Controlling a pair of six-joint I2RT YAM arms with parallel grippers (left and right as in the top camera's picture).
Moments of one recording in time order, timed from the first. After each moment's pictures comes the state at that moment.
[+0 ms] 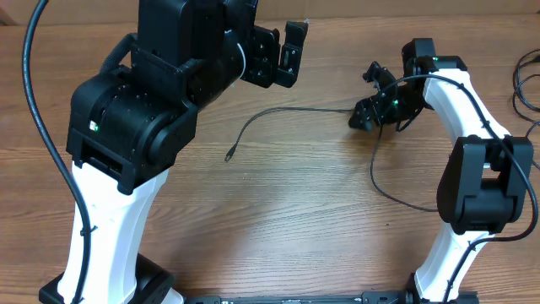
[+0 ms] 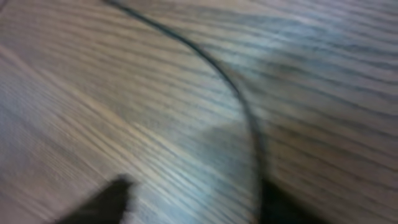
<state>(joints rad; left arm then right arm) -0.56 1.72 2.54 -1.26 -0.02 -0.18 -0.01 2.07 1.62 -1.01 -0.42 -0.37</state>
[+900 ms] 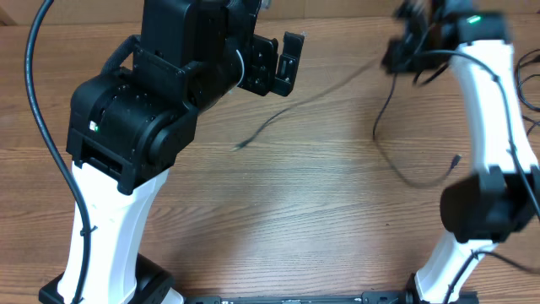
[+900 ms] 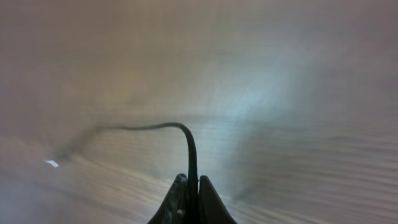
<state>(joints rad) -0.56 1.72 2.54 -1.31 -0.02 -0.16 -0.01 2.00 2.14 -1.23 -0.30 -0.06</state>
